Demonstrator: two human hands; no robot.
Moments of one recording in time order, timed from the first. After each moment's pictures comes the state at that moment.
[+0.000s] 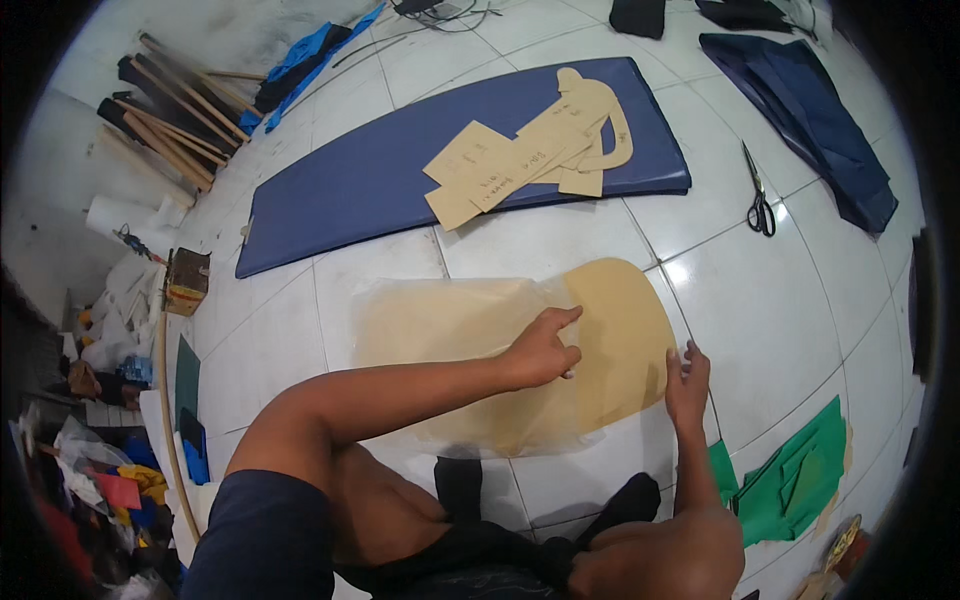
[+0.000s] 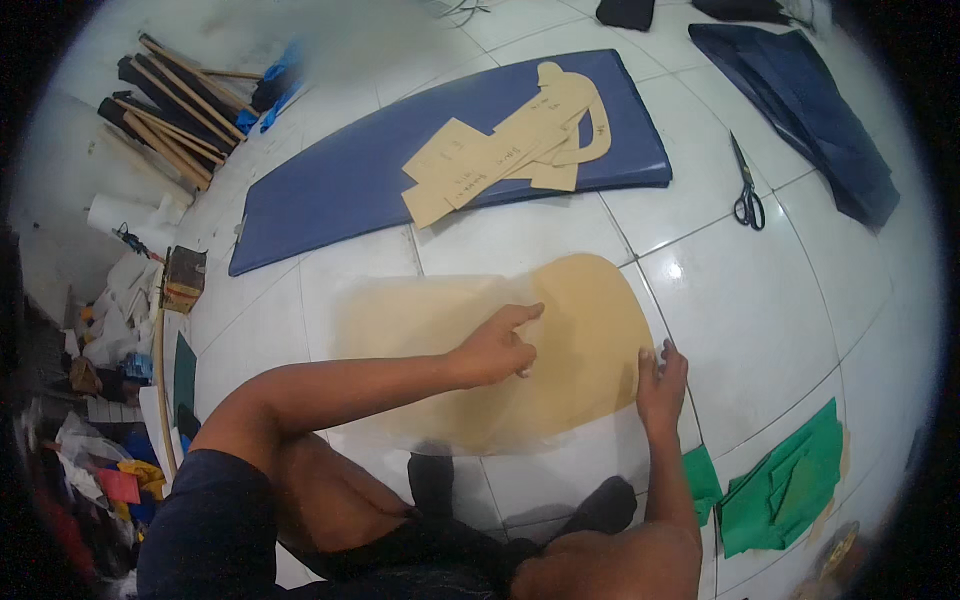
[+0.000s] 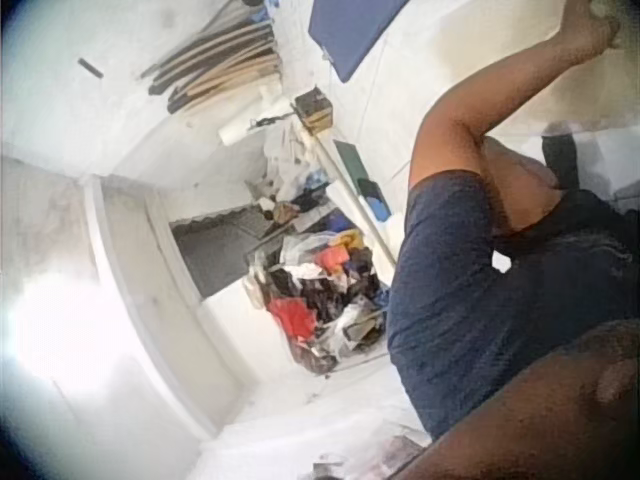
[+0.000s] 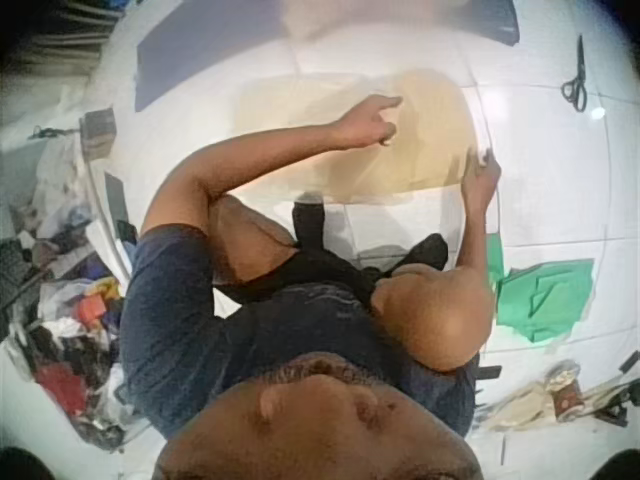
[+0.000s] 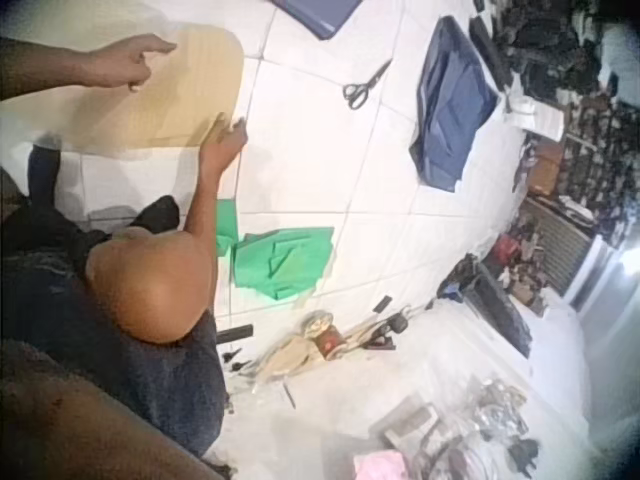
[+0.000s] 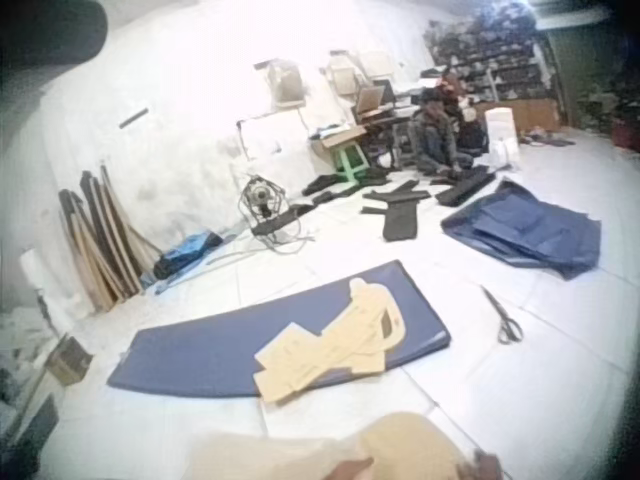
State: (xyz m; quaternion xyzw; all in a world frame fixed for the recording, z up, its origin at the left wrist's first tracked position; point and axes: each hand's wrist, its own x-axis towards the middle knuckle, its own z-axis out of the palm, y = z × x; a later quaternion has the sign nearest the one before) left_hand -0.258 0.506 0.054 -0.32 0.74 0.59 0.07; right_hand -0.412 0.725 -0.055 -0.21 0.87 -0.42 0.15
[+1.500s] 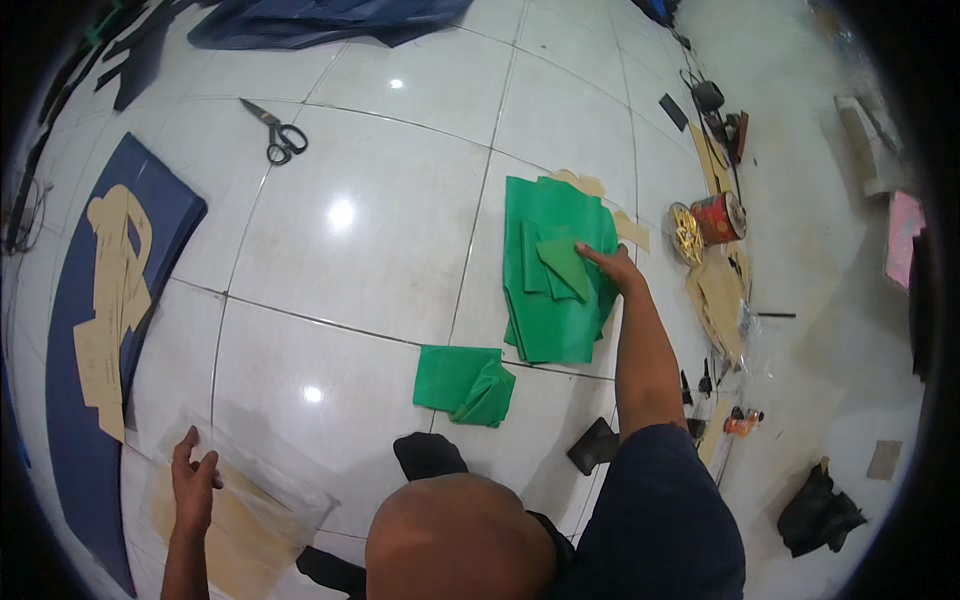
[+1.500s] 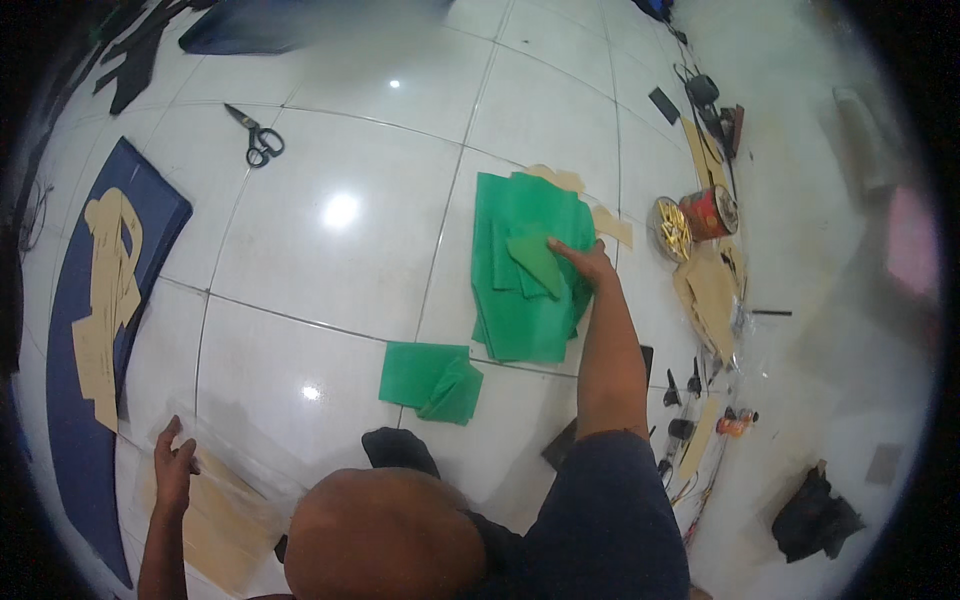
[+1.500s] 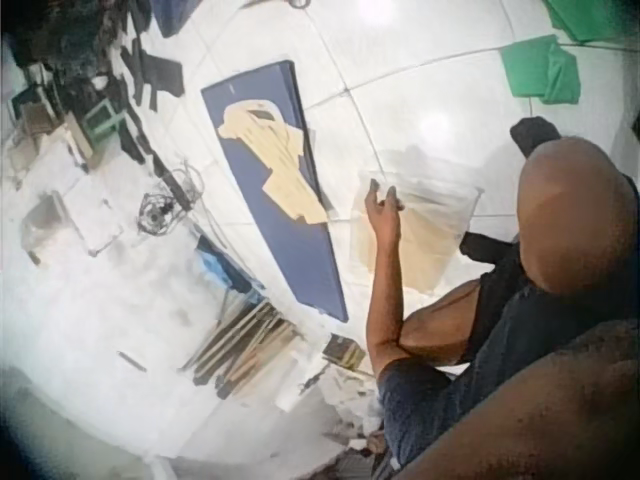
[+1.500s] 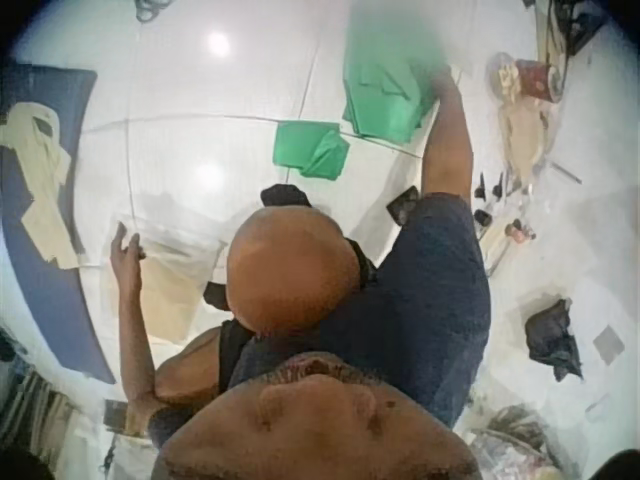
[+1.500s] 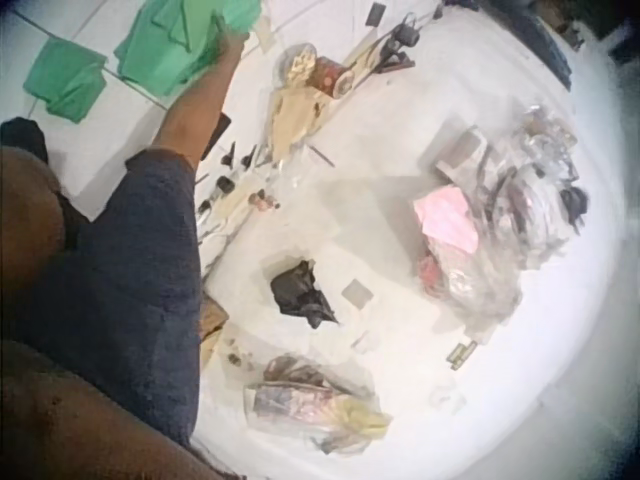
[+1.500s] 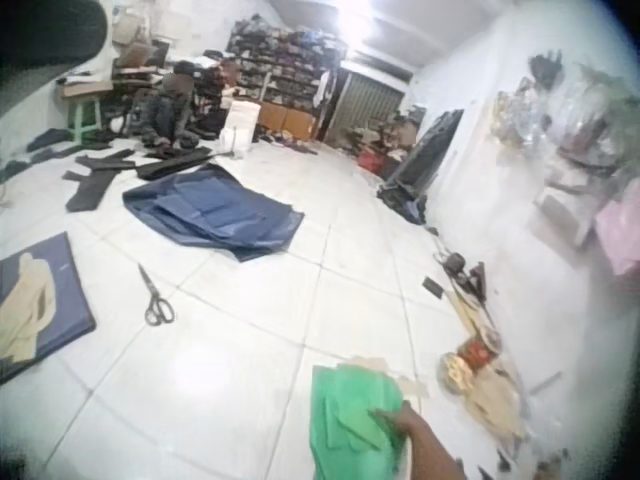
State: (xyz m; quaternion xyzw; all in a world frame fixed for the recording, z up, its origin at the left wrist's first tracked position) left_hand -0.263 0.479 0.036 -0.36 0.76 0.52 0.14; right_hand -0.567 1.178 -0.050 0.35 0.87 -0.30 0.16
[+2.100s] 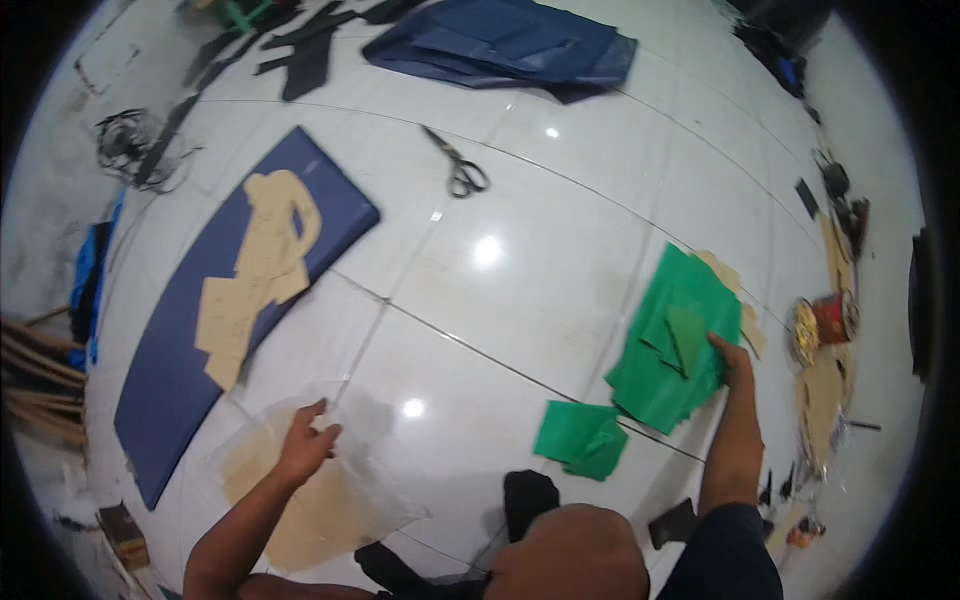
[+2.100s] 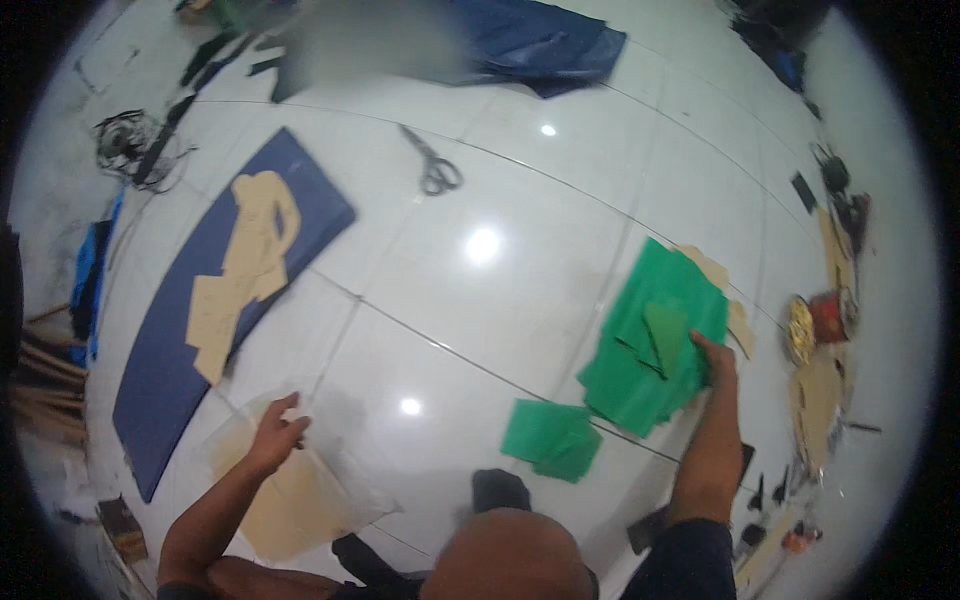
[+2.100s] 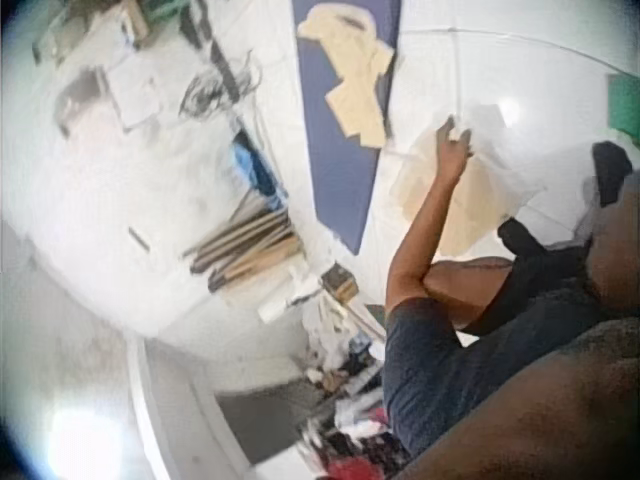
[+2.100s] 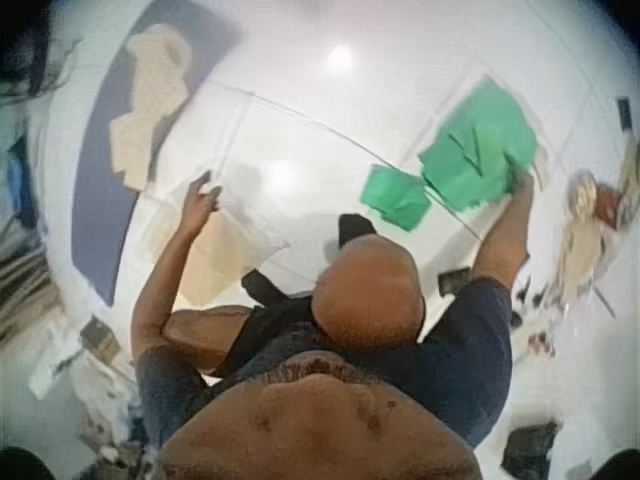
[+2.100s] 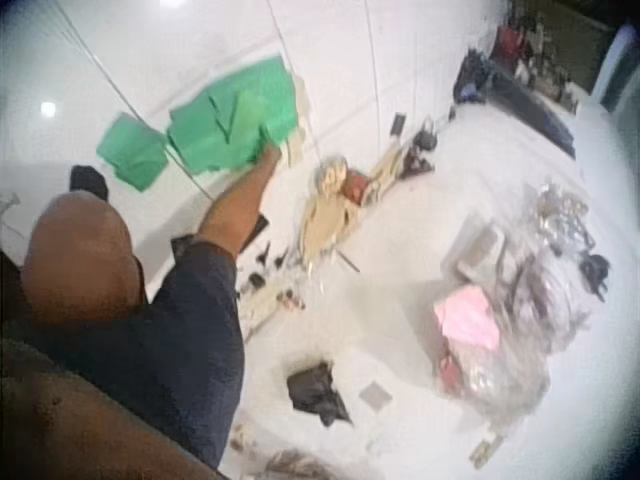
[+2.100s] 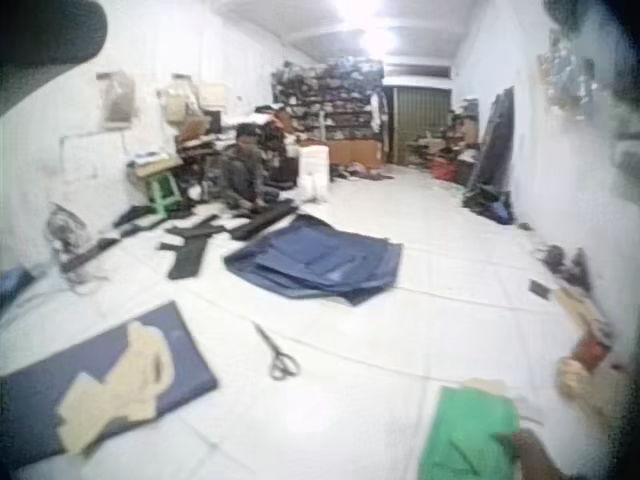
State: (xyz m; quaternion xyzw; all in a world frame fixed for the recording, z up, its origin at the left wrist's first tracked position) left_hand -0.284 0.484 0.013 -0.36 0.75 0.53 0.17; right_hand -0.561 1.237 -0.088 0.42 0.72 -0.54 0.13
